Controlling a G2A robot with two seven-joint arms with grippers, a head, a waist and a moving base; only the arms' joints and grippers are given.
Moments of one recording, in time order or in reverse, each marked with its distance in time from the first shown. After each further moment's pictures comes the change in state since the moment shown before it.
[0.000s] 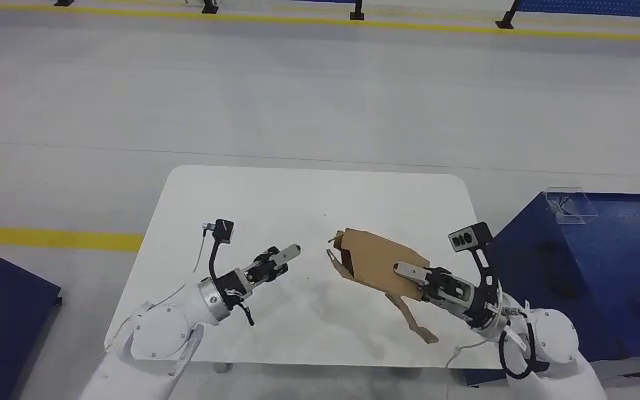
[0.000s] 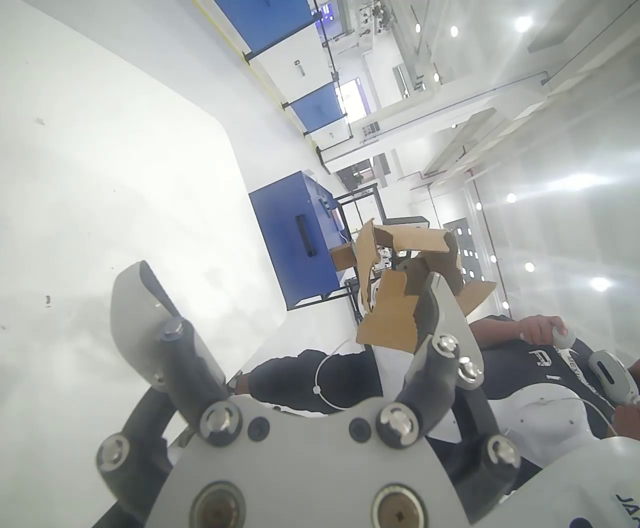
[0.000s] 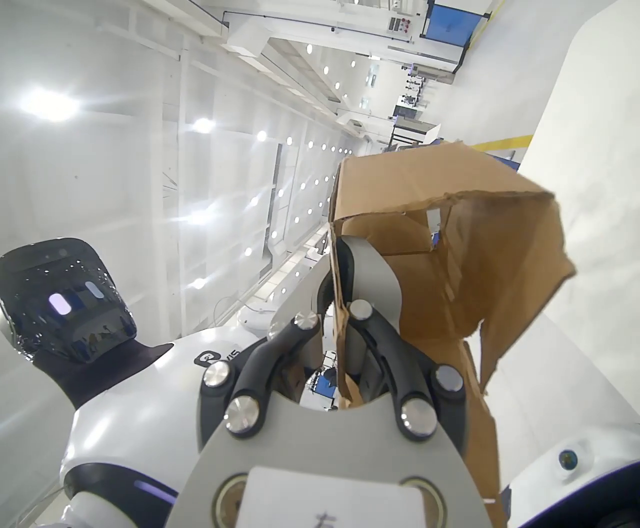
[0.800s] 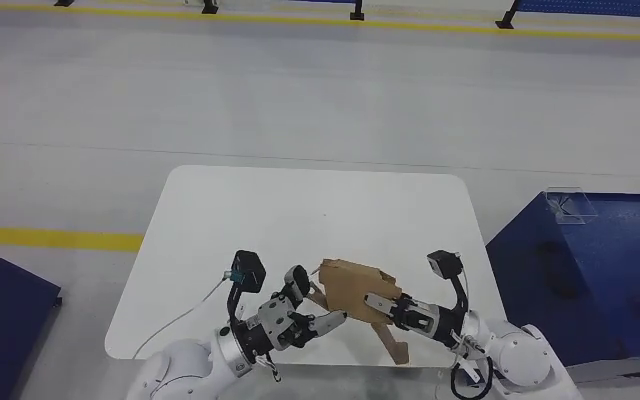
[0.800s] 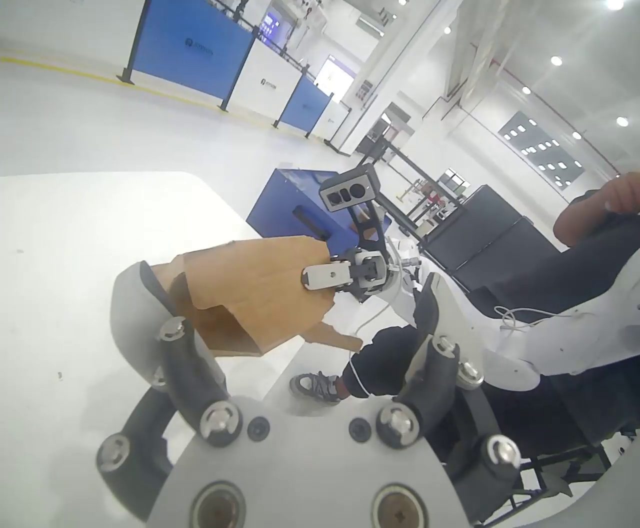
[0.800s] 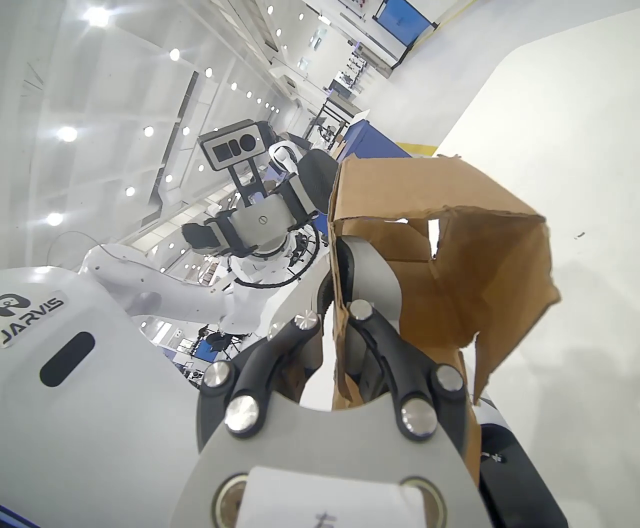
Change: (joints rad) left arm 0.193 0.002 0.078 -0.330 0.600 -0.141 0.166; right arm -0.049 0.005 -0.099 0.016 -0.412 -0.307 -0.079
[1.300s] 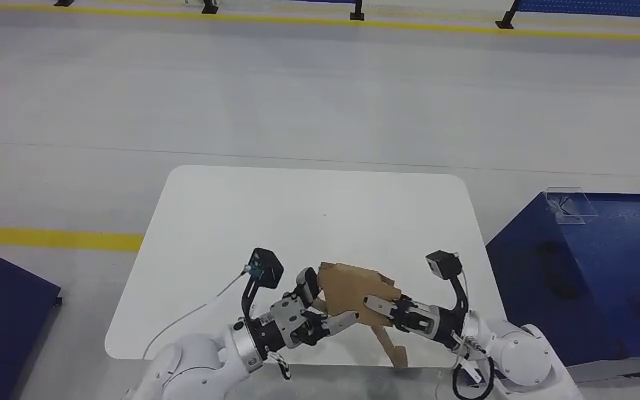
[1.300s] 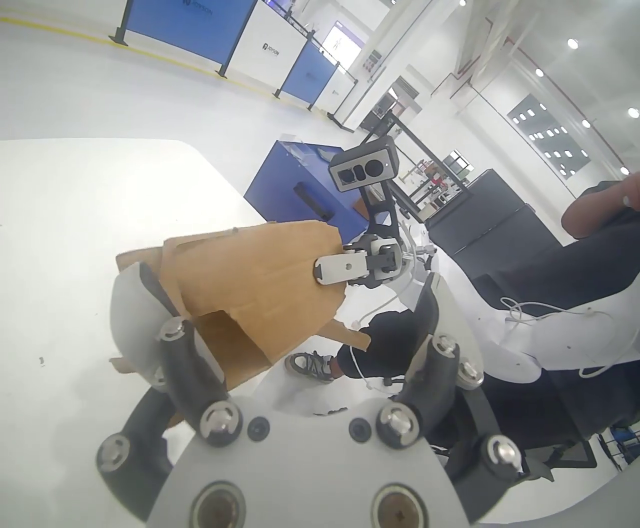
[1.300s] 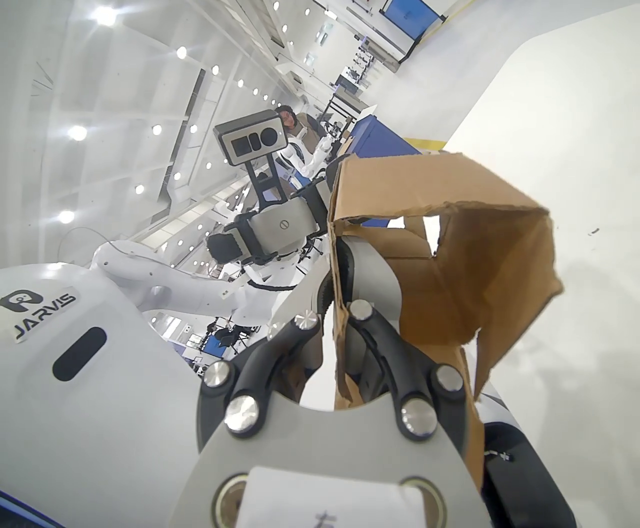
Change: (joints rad) left arm -0.048 -0.010 0.048 0.018 -0.016 0.033 -0.037; right arm 0.004 0.008 -0.008 0.000 0.012 -0.001 0.009
